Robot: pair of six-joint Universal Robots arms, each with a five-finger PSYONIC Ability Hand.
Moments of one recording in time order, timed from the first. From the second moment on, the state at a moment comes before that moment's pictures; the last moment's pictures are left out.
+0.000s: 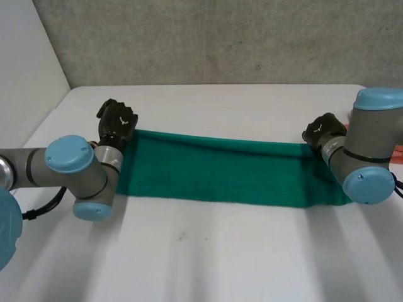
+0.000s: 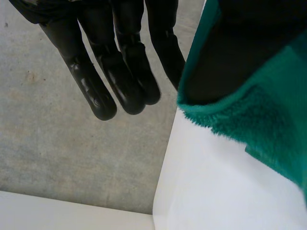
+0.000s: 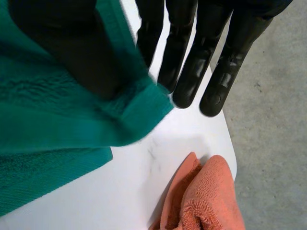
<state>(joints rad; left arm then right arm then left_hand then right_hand) 4.37 -2.41 -1.32 3.85 -1.57 4.16 1.84 -0.77 1.05 0.07 1.60 2.16 1.06 1.12 1.12 1.13 0.91 0.68 0.84 0.86 0.89 0.71</state>
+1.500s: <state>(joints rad) 4.28 -2.04 -1.74 3.83 -1.57 3.92 1.42 -1.12 1.80 -0.19 1.20 2.38 0.19 0.20 0.21 0.20 0.04 0.96 1.15 1.18 1.19 0.98</state>
